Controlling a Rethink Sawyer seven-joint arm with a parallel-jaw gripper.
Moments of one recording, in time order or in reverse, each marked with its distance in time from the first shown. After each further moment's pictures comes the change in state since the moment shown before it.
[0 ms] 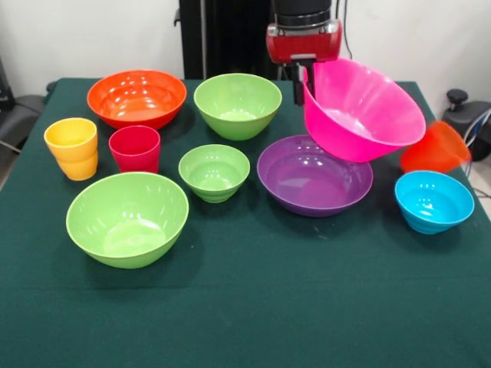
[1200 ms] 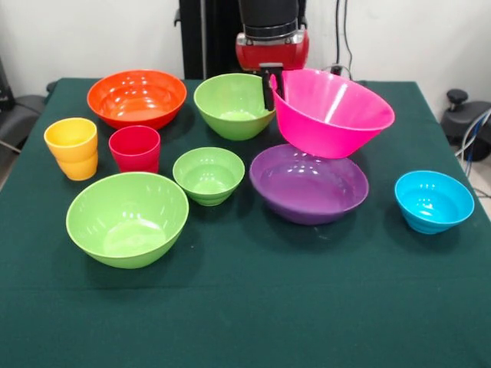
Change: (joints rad) arm -0.088 0.051 -0.008 -0.004 -0.080 -0.012 0.000
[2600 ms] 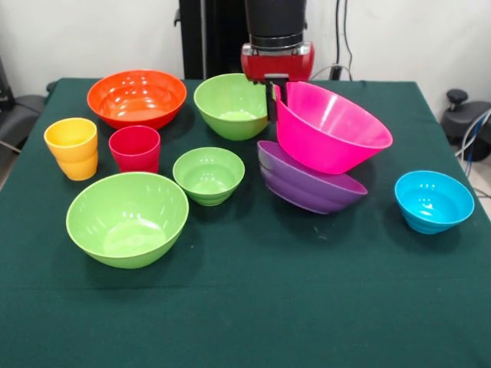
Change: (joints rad) arm 0.070 0.026 -0.053 -0.056 0.000 -0.029 0.000
